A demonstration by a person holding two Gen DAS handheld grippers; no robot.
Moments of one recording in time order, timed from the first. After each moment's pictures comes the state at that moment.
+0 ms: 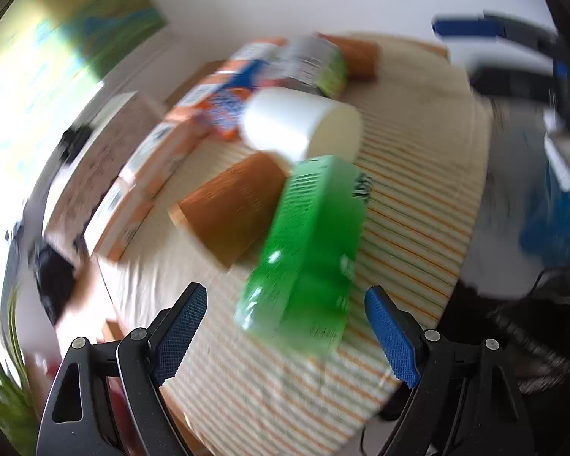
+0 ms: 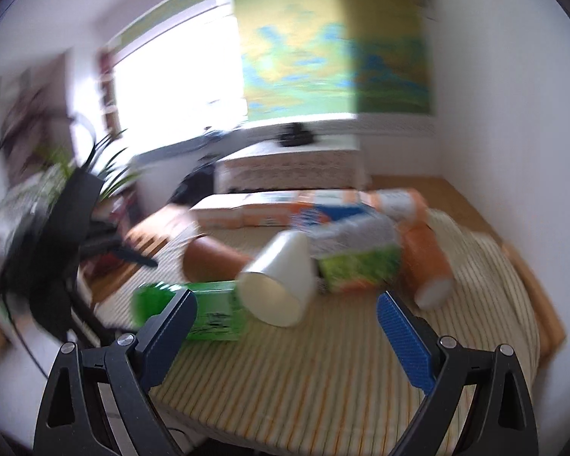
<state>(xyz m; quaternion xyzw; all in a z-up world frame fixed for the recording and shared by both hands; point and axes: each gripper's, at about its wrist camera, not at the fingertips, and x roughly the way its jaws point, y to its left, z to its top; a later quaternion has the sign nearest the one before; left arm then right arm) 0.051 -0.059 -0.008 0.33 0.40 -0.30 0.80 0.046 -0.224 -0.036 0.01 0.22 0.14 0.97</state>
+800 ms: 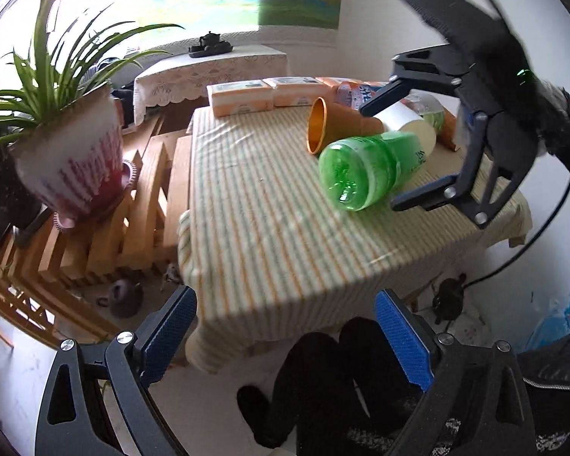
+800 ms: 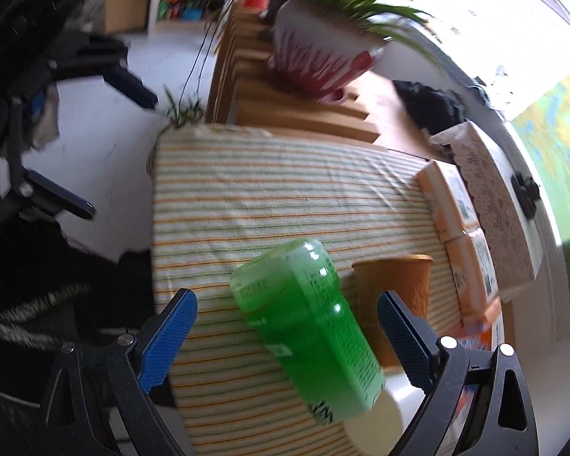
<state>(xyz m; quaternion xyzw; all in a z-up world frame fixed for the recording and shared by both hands) -0.058 0.072 -0.029 0.04 0.40 -0.14 0.90 0.105 -0.037 -0.069 -0.47 0.32 0.41 0.71</state>
